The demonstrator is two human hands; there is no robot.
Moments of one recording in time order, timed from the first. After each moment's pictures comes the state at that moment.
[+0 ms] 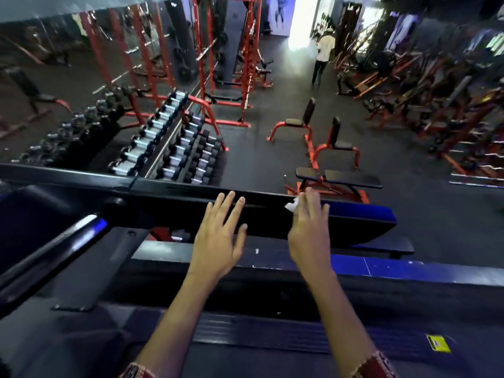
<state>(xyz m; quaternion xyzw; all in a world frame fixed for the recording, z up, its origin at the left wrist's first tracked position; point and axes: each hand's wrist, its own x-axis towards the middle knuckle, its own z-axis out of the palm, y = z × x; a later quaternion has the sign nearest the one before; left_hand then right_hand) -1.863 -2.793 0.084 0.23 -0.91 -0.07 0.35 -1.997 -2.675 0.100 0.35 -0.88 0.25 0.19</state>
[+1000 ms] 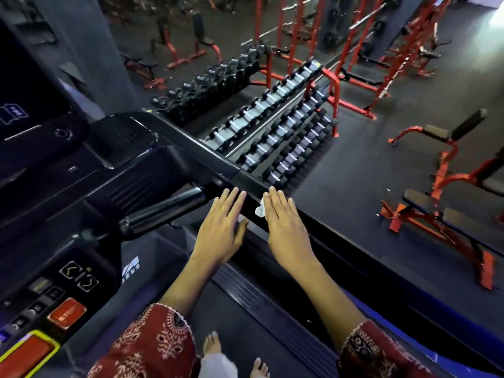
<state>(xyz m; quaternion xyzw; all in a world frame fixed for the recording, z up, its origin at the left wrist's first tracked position) -1.780 -2.840 0.126 0.48 -0.85 -0.10 0.17 -1.934 -2.802 0.136 0.73 -0.66 0.15 0.01</state>
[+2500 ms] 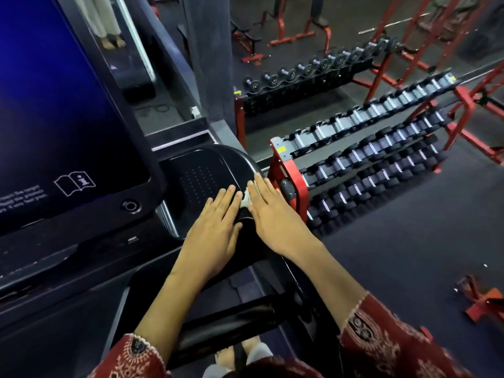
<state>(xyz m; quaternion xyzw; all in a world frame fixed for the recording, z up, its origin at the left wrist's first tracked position) -1.655 -3.010 0.155 0.66 -0.74 -0.02 0.11 -1.798 -3.076 0.166 0.89 -0.44 0.07 -0.14</state>
